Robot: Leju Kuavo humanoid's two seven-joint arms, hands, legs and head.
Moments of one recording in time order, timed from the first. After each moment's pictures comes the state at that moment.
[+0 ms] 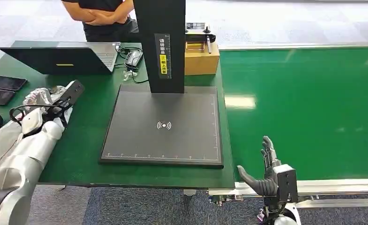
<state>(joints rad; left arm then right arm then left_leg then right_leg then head) -0.84 0.20 -0.08 -0.35 -1.19 0.38 0.29 0.11 0.15 -0.16 -1.60 0.24 0.07 -0.38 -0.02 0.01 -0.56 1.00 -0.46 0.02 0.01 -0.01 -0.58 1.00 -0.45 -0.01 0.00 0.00</state>
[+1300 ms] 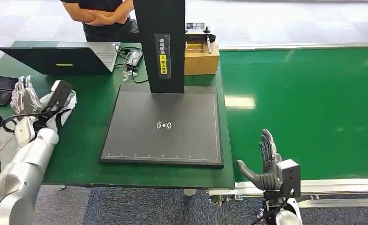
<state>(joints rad) -0.78 0.17 0.14 -0.35 -1.22 0.69 0.02 0.07 0.15 -0.16 -1.61 0.19 0.13 -0.39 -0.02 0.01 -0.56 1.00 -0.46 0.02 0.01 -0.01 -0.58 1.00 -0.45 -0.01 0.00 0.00</state>
